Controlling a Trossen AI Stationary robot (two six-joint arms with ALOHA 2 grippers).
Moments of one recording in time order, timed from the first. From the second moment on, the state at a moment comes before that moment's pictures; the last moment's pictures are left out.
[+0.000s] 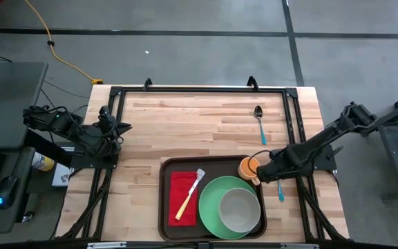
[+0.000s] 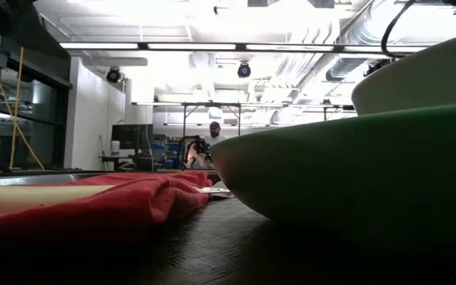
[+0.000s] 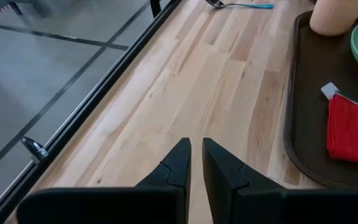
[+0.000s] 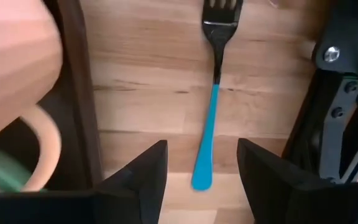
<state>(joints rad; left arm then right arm) -0.39 0.37 0.73 -1.10 -0.75 -0.40 0.49 1.26 0.75 -1.07 -0.16 1.97</state>
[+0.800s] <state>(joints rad) -0.39 0.37 0.73 -1.10 -0.70 -0.40 0.60 1.35 0.75 -1.11 -0.17 2.05</state>
